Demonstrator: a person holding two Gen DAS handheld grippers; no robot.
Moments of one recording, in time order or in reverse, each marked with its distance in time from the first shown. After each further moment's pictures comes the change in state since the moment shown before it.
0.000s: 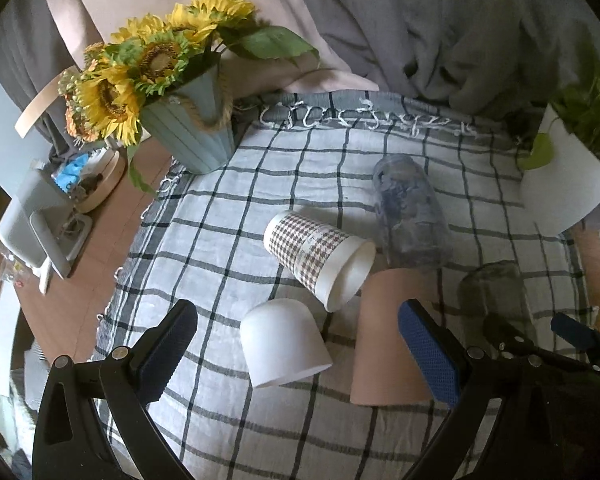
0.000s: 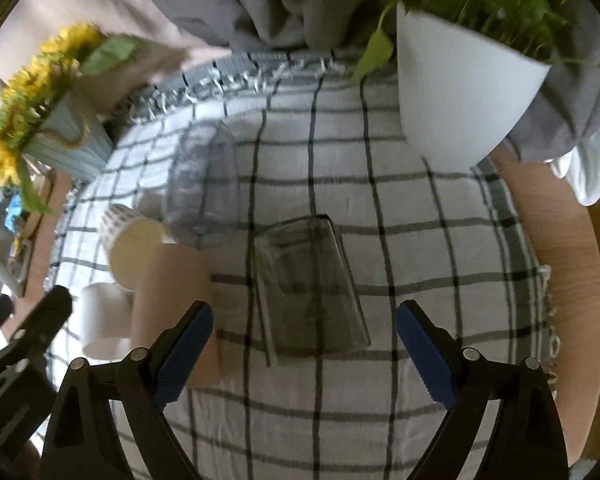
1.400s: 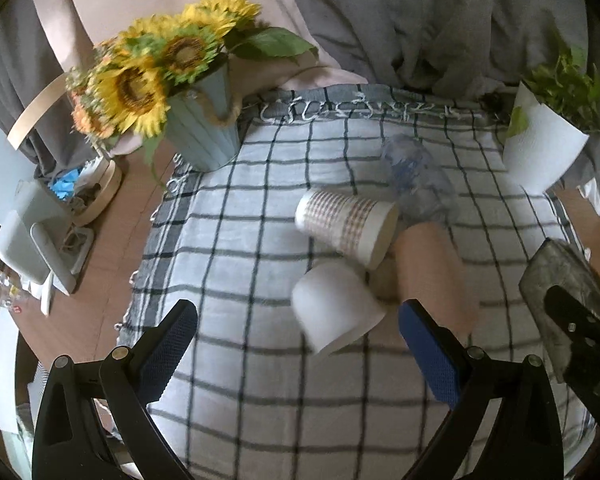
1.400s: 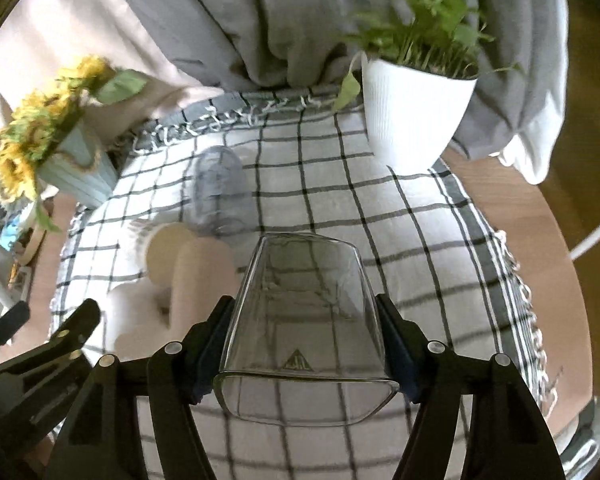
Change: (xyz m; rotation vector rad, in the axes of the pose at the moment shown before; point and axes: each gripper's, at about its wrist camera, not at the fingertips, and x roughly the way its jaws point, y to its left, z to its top) left arm -0.026 0.059 -0.033 0.040 -0.006 -0.020; right arm -0.082 0.032 -0.053 0.084 -0.175 -0.110
